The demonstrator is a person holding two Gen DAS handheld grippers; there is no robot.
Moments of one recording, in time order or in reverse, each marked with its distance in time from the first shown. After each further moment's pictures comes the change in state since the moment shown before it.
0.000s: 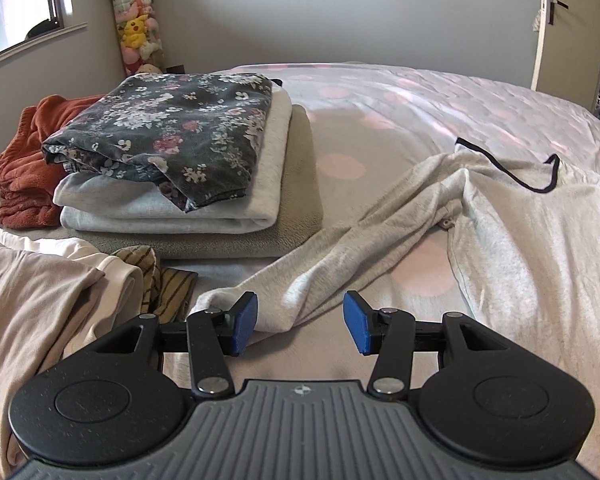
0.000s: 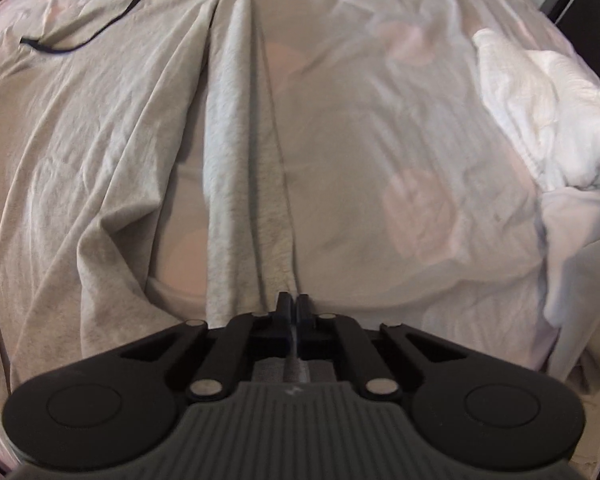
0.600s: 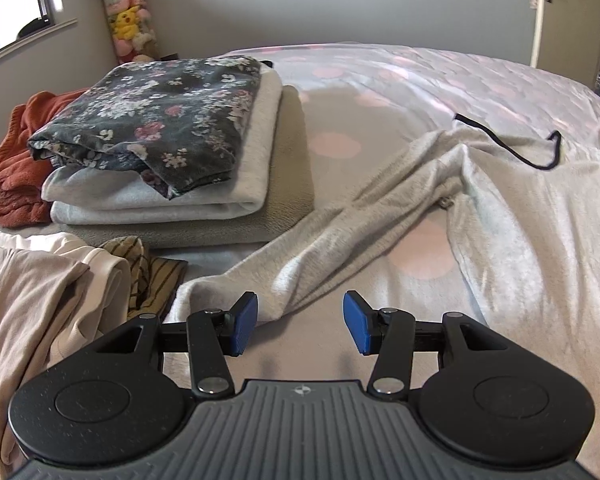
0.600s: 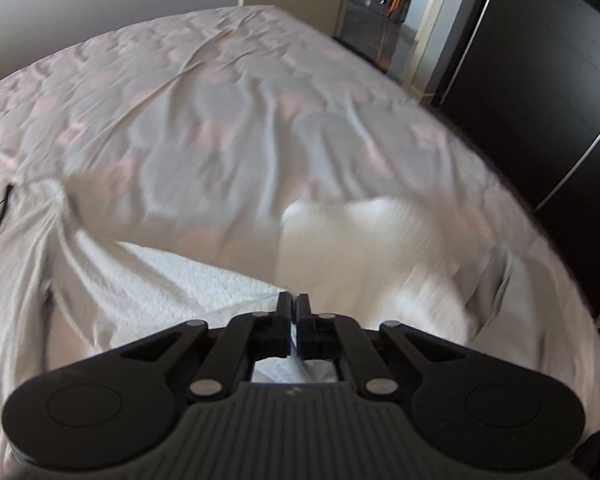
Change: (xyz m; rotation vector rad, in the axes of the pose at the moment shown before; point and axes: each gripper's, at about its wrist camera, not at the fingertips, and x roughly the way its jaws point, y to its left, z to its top) left arm 0.013 -0.012 0.001 0.016 0.046 0.027; right arm -0.048 -0.148 0.143 0.155 -0.267 -0.195
